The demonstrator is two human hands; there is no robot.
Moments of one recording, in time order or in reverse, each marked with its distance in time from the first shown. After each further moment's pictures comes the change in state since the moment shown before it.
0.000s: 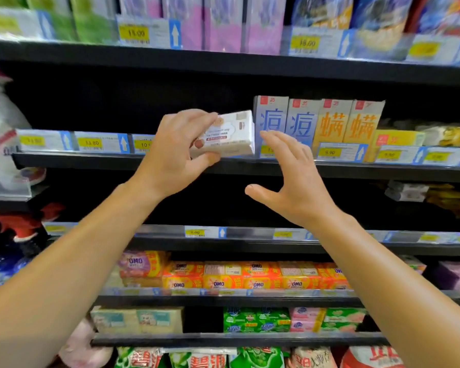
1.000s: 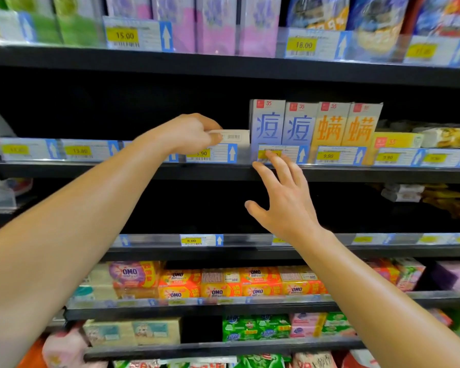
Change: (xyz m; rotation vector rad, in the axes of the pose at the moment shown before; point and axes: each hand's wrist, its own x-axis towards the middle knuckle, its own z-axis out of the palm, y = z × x) left_hand 0.085 -0.016 0.013 0.009 -0.591 -0.326; right_hand -0.005 0.030 0.049 -0.366 0.012 0.055
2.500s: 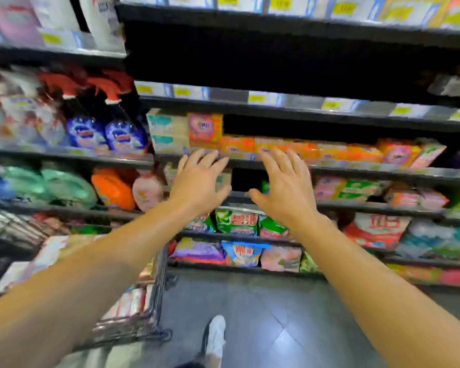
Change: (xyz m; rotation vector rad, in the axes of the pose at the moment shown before) left_hand -0.369 -0.076 0.197 0.159 0.025 -0.092; right_hand -0.251 -0.193 -0.027 0.055 -0.456 0.105
